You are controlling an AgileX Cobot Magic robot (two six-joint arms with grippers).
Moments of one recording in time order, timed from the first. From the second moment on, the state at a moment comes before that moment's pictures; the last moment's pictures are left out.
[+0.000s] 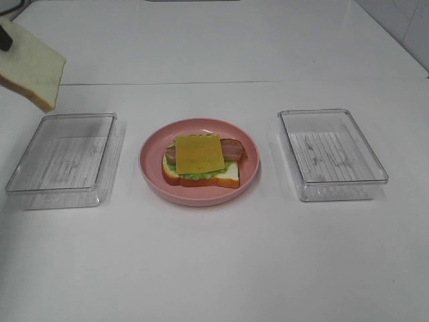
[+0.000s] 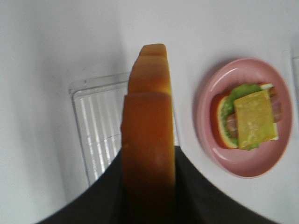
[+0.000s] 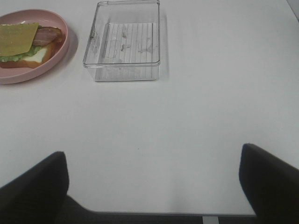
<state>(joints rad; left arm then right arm) 0.19 1.95 -1.83 -0.55 1.22 0.33 -0.02 0.00 -0.45 0.05 1.10 0.00</state>
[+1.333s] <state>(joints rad) -0.26 2.31 -1.83 -1.01 1.04 0.26 -0.02 0.00 -0.45 0.05 1.10 0.00</state>
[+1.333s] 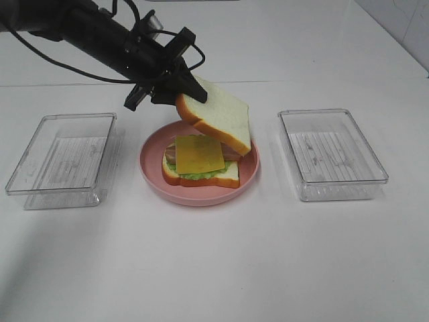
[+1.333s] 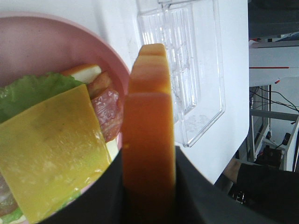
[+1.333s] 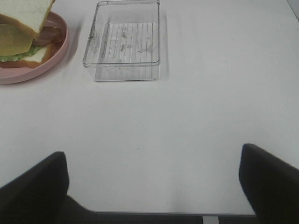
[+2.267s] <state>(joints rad) -0.26 2.36 -1.83 -0.91 1.05 0.22 -0.02 0.00 -0.45 0.05 1.10 0.00</state>
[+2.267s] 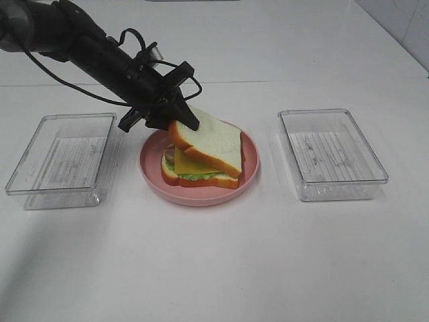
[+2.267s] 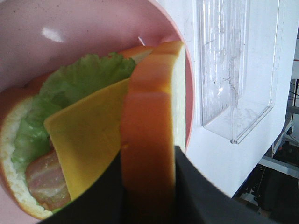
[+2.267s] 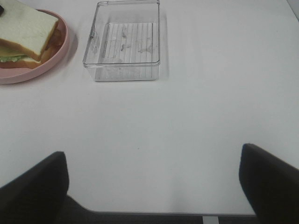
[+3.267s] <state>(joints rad) -0.26 2.36 -1.90 -0.72 1.13 0.13 -0.02 0.00 -0.45 0.05 1.10 0.00</state>
